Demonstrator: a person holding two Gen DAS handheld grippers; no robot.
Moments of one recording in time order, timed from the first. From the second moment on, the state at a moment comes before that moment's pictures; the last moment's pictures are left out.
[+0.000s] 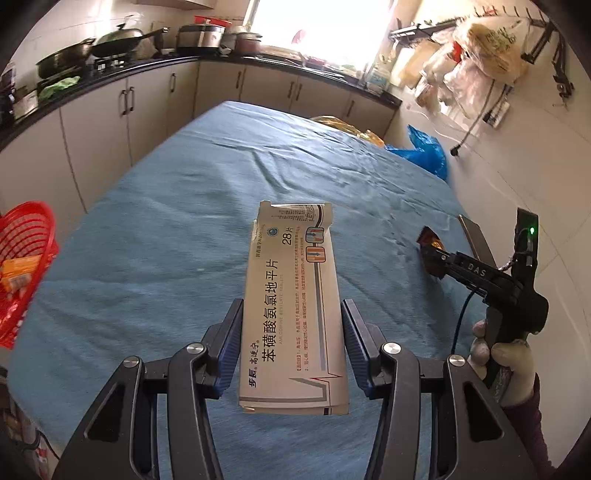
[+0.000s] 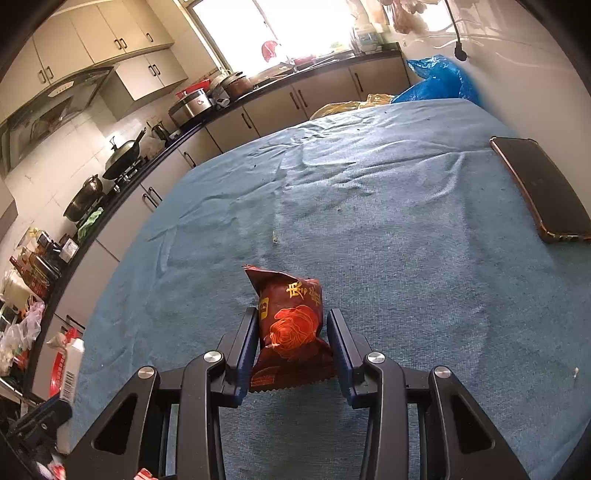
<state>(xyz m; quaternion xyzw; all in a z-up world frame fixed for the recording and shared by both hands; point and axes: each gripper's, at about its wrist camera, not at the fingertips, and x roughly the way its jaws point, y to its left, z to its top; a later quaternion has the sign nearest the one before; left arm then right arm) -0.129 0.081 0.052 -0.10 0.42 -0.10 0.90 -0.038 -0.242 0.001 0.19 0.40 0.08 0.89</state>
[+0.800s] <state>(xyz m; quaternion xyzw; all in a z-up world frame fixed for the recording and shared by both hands) -0.165 0.139 0.058 -0.08 0.38 -0.01 0.92 -0.117 -0.119 0.038 0.09 0.41 0.19 0.89</state>
